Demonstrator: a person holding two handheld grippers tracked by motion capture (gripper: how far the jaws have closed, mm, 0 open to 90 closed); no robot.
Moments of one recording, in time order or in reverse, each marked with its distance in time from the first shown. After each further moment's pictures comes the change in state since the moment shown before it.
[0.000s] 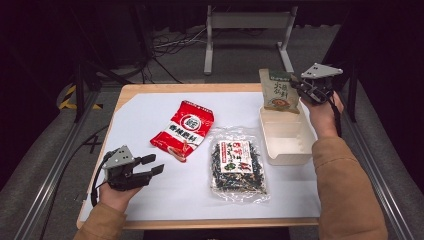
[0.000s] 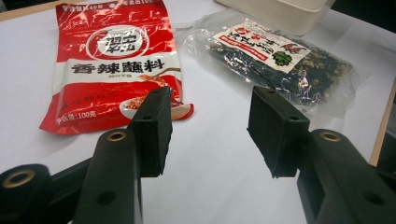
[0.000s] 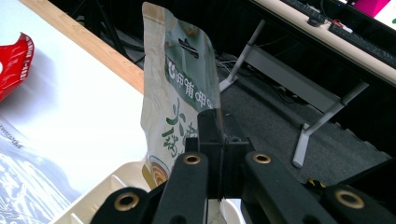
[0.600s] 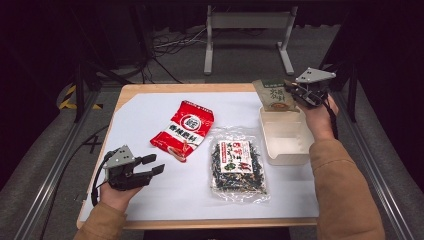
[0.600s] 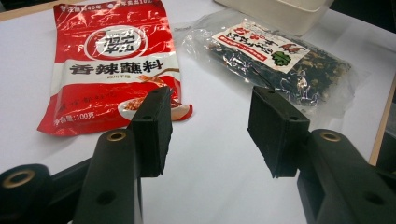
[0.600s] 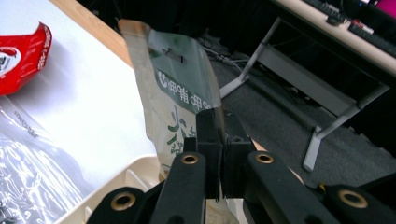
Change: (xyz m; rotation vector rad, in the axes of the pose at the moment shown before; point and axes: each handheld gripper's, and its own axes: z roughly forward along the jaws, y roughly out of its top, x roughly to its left) left arm 0.000 0.001 0.001 -0.003 0.000 0.000; right arm 0.009 -0.007 0.010 0.018 0.048 -0.023
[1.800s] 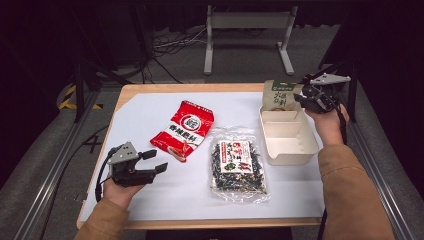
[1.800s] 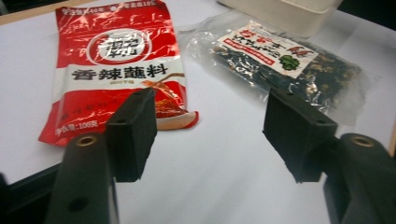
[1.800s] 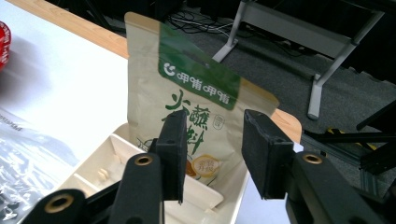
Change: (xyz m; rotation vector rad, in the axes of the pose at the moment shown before) left arm 0.007 0.006 0.011 0.006 0.015 0.011; right arm -0.016 -0.030 -0.015 0.089 -0.056 0.223
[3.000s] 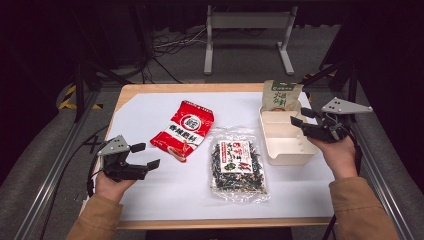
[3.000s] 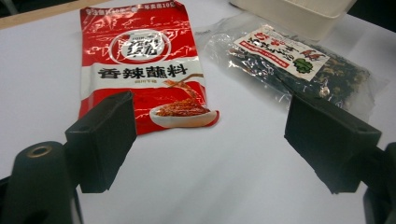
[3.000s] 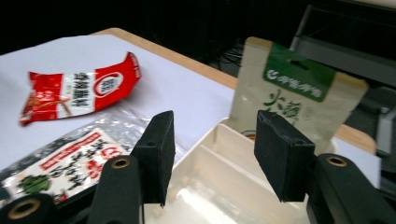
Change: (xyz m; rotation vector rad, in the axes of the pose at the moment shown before) left arm 0.023 0.007 -0.016 0.005 0.002 -0.028; right arm 0.052 -0.033 -0.076 -0.161 0.227 0.020
